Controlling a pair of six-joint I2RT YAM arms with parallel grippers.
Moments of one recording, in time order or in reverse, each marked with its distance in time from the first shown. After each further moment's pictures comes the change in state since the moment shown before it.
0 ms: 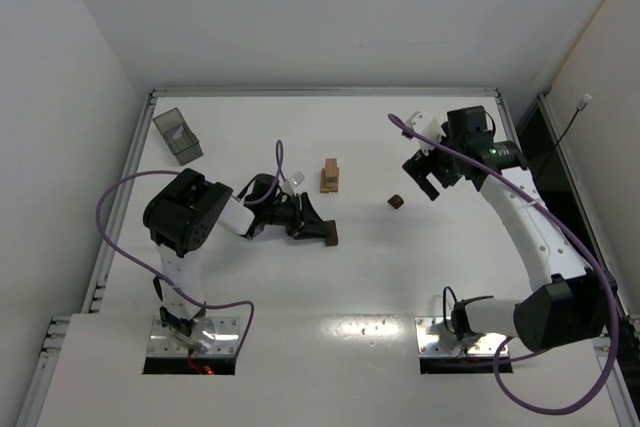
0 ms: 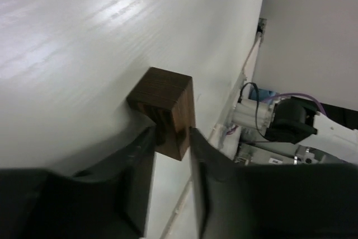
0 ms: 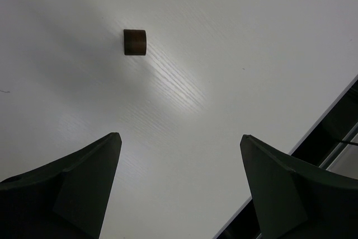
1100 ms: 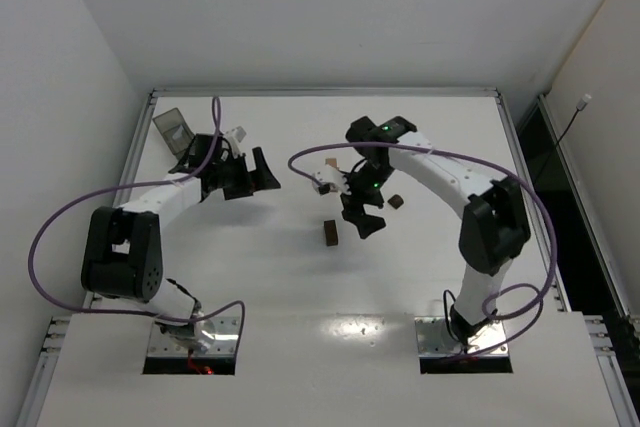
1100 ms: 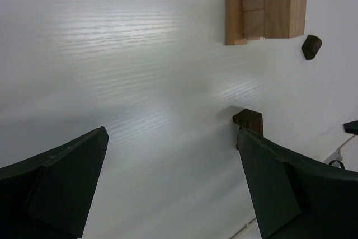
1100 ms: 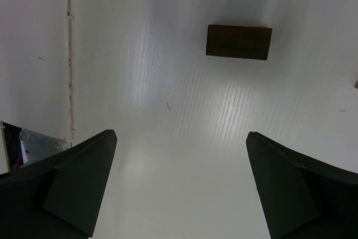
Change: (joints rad) left arm 0.326 -0.428 0.205 -0.839 -0.351 0.552; right arm 0.372 0.498 0.318 -0.415 -0.468 -0.506
